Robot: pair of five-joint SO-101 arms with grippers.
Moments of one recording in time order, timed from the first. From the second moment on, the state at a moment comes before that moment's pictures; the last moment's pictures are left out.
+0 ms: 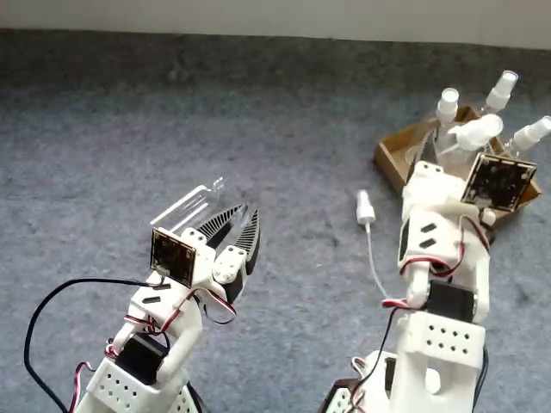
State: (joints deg) left arm 23.4 -103.8 95.9 24.8 12.6; right arm 10.3 -61.0 57.9 15.1 0.2
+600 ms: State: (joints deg) left arm 23.4 -103.8 95.9 26.7 12.6; right arm 15.7 -29.4 49.0 0.3 0.2
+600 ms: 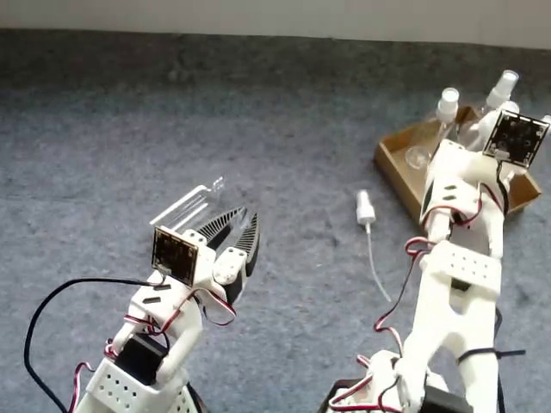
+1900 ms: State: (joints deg) left arm 23.4 -103.8 95.9 26.8 12.6; right arm 13.5 -3.5 48.5 -14.5 0.2
